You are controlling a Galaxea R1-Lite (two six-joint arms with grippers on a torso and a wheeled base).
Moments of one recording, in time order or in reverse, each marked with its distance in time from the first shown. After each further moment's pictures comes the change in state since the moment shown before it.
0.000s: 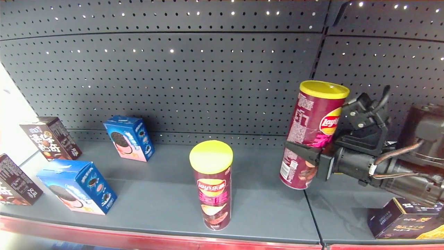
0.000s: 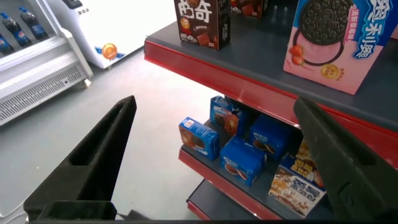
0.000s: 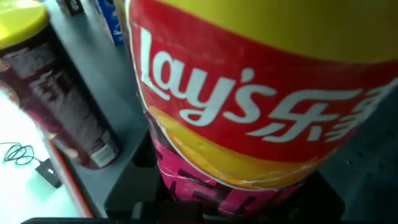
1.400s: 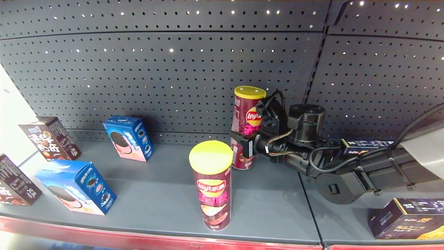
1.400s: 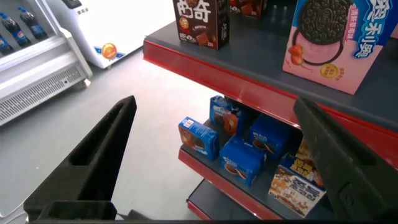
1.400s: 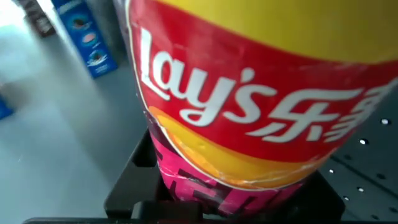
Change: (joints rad) left arm -0.001 0.000 0.000 0.000 0.000 0.000; right arm 0.123 0.492 -0.475 -0.042 -0.148 0.066
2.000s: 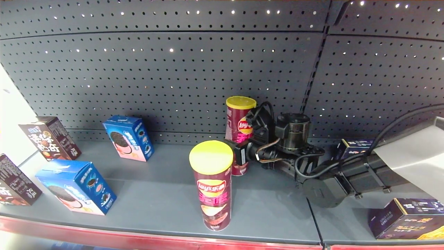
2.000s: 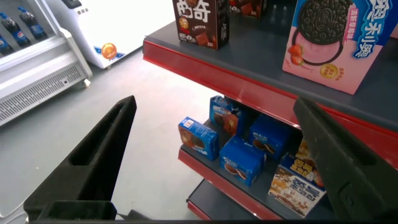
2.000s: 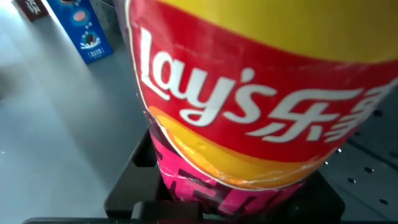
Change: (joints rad) left arm 0.000 0.000 0.000 0.000 0.000 0.000; right arm 0.014 0.070 -0.025 -0.015 -0.001 -0.010
